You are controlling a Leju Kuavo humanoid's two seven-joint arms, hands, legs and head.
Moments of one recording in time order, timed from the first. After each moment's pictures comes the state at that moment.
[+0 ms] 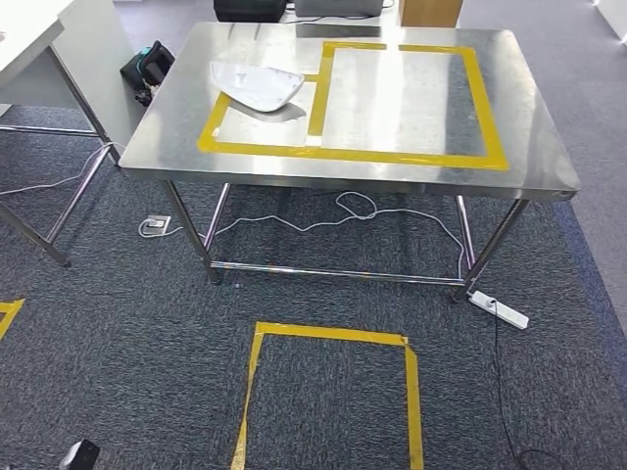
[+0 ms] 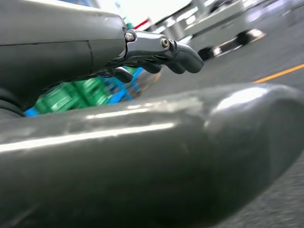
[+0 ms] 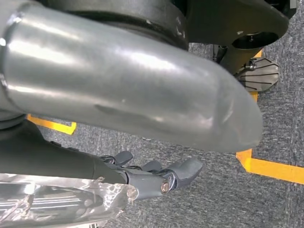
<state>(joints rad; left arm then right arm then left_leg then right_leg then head) 0.02 -0.03 0.82 -0.59 -1.48 0.70 0.03 -0.10 0.11 1.51 -0.14 -1.40 -0.48 -0.20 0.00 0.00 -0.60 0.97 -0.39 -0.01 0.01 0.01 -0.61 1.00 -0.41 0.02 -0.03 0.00</state>
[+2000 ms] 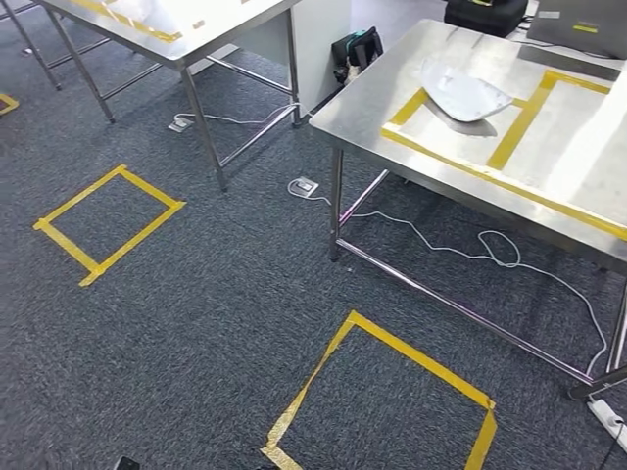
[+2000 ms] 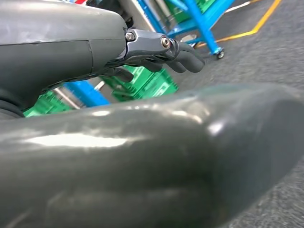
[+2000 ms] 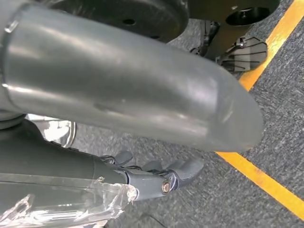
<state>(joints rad) 0.00 -0.14 0.90 -0.44 -1.48 0.70 0.17 -0.09 0.11 1.50 -0.11 -1.41 -0.52 -0.19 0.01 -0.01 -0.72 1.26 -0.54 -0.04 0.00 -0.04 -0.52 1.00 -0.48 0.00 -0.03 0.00</state>
